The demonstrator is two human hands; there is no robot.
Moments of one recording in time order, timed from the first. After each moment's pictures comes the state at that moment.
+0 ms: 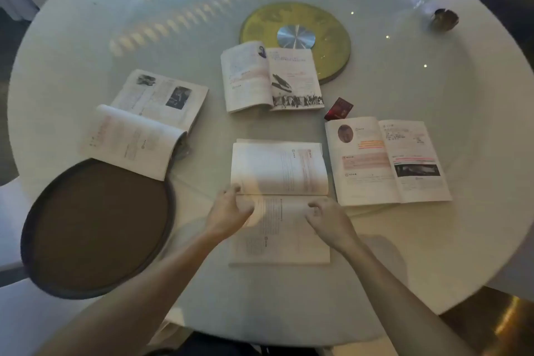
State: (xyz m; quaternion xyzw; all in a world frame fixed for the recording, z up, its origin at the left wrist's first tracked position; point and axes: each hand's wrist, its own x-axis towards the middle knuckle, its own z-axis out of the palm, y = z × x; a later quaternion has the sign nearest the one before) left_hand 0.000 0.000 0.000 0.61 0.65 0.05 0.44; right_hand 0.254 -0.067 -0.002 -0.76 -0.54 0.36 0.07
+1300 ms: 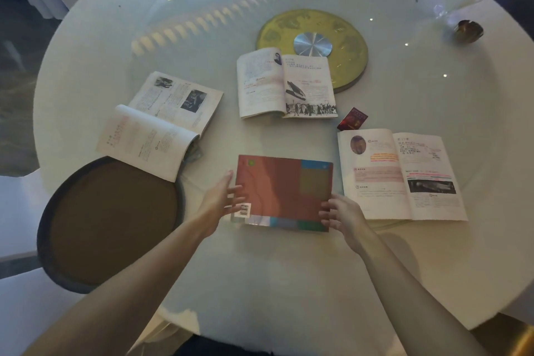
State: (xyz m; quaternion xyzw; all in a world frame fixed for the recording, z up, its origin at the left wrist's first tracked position) left_hand -0.023 0.037 0.024 0.26 0.65 0.26 0.66; right_hand 0.276 -0.025 -0.005 -0.73 -0.15 0.57 0.35
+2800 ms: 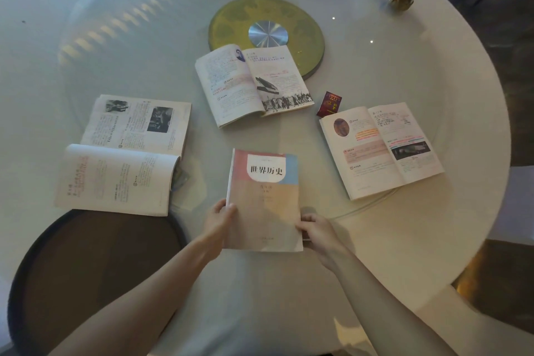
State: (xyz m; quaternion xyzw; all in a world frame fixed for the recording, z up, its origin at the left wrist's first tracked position) left_hand -0.055 0.062 -0.024 0.35 0.65 0.15 0.66; right_hand 0.158 -0.055 -0.030 -0.74 -0.07 0.57 0.34
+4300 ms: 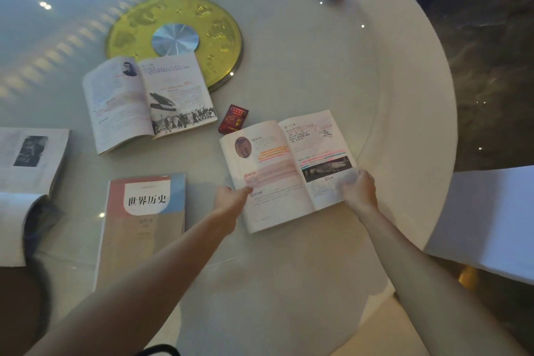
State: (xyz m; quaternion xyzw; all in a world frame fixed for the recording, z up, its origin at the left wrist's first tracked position) left_hand 0.292 0.065 -0.021 0.39 0.71 0.09 0.58; right_hand 0.567 -0.047 -0.036 -0.91 -0.19 0.28 0.23
